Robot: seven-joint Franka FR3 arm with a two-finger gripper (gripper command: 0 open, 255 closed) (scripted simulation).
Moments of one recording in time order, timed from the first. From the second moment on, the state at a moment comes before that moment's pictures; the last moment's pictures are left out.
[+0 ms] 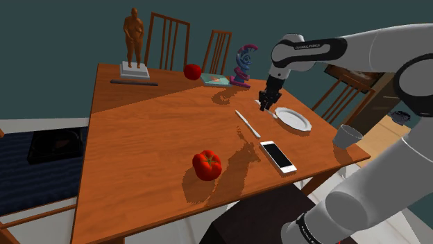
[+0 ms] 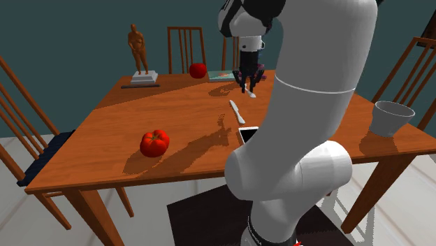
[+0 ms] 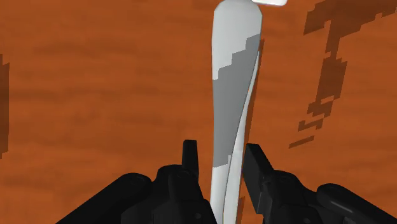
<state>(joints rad) -0.24 0.00 -0.13 -2.01 -0.01 1.86 -0.15</state>
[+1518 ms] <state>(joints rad) -0.37 0.51 -0.19 -1.43 0.06 1.79 -0.34</state>
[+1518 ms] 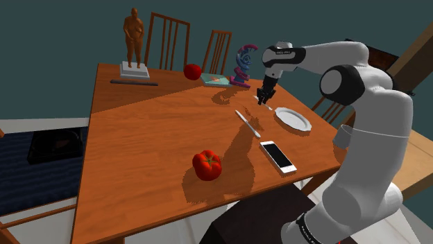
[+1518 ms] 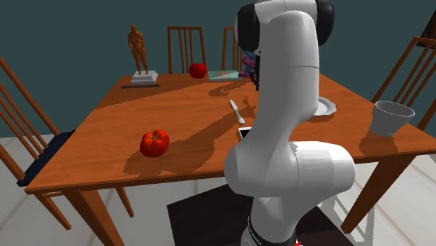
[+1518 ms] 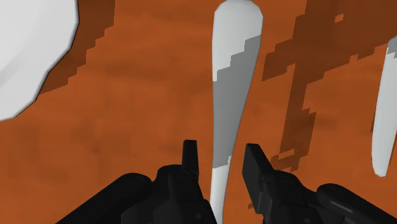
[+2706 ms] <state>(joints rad) -0.37 0.54 -0.19 -1.48 0.06 1.87 -0.34</state>
